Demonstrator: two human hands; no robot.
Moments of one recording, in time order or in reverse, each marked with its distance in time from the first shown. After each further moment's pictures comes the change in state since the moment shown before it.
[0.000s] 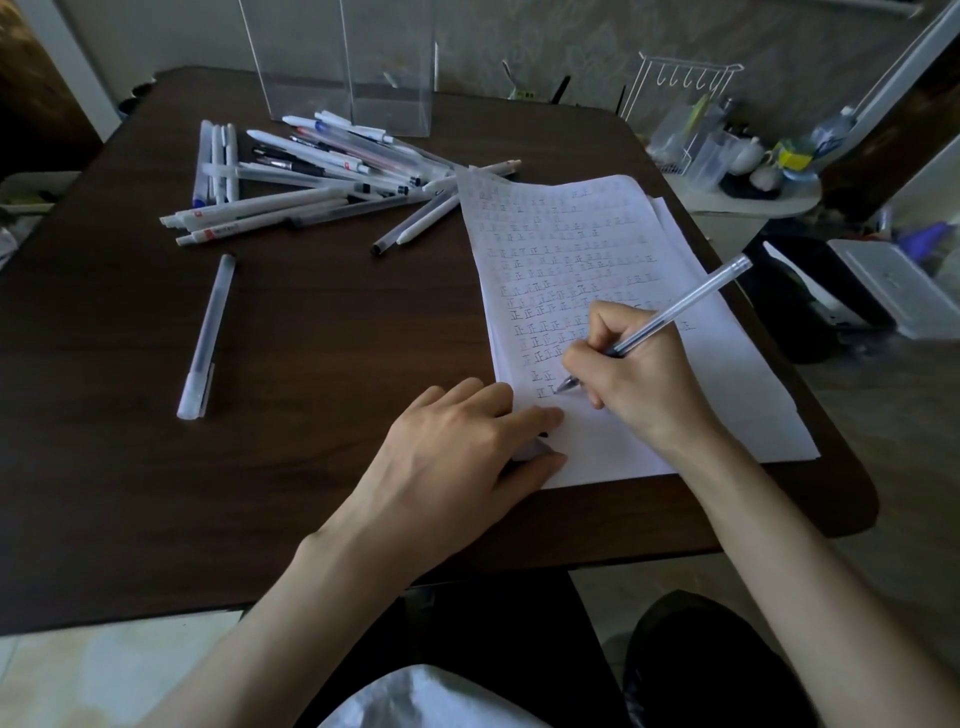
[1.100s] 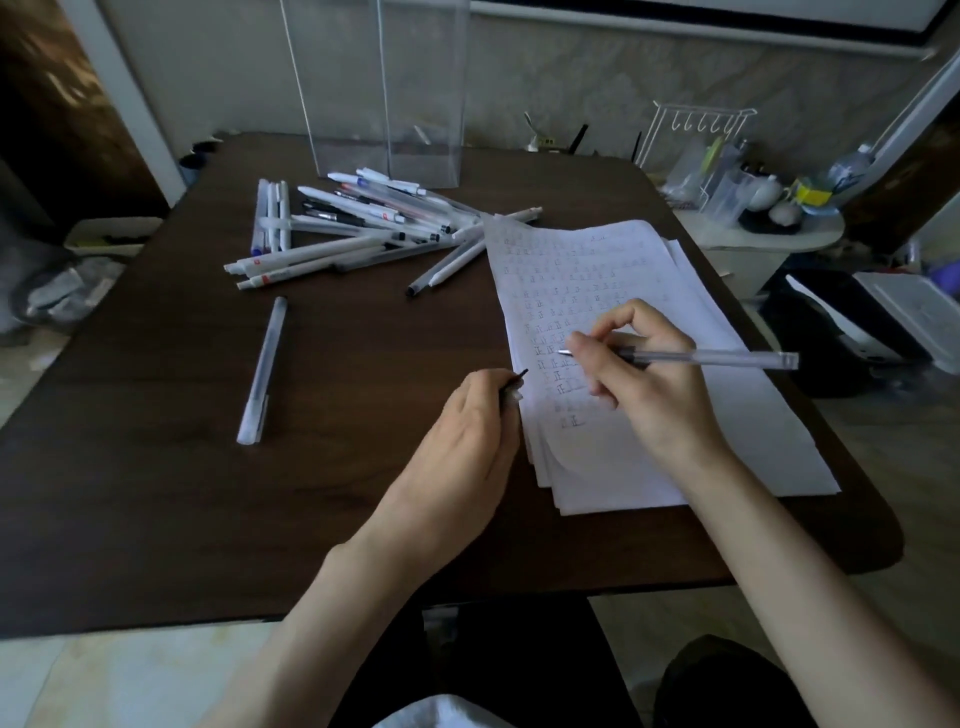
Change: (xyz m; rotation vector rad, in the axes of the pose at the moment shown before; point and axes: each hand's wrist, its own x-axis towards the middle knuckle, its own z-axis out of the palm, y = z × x) left_hand 0.001 -0.003 -0.020 -0.477 0.018 -0.321; right_hand 0.004 -0.023 0.007 0.241 0.017 -0.054
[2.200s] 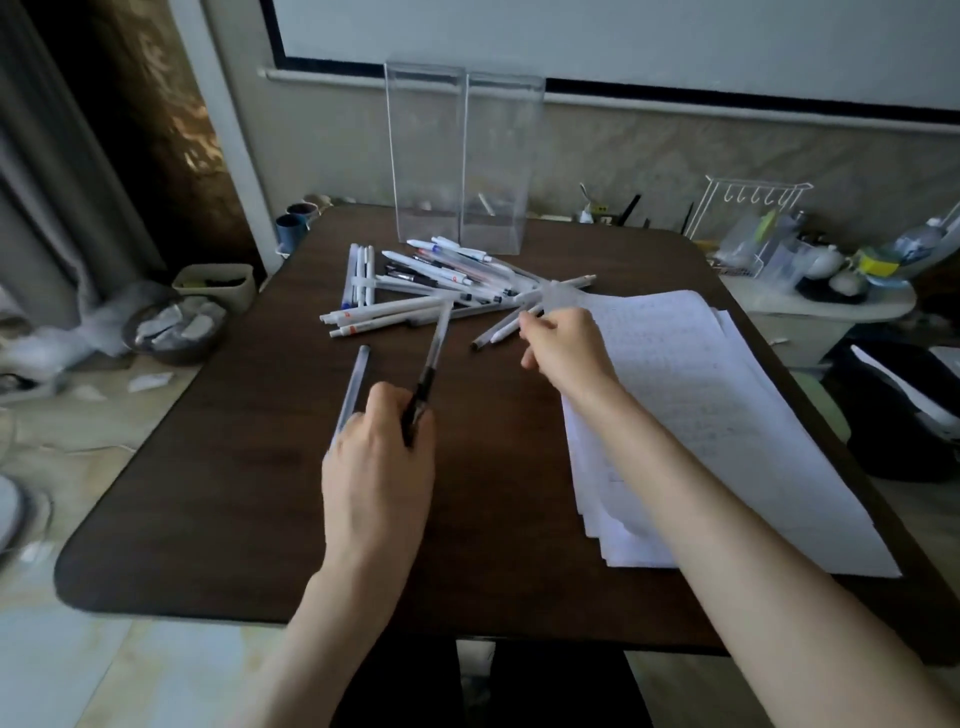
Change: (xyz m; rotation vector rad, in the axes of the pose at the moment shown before) left_hand -0.015 -0.020 -0.052 0.368 0.667 -0.326; right_hand 0.093 -0.009 0.085 -0.409 -0.012 0.330
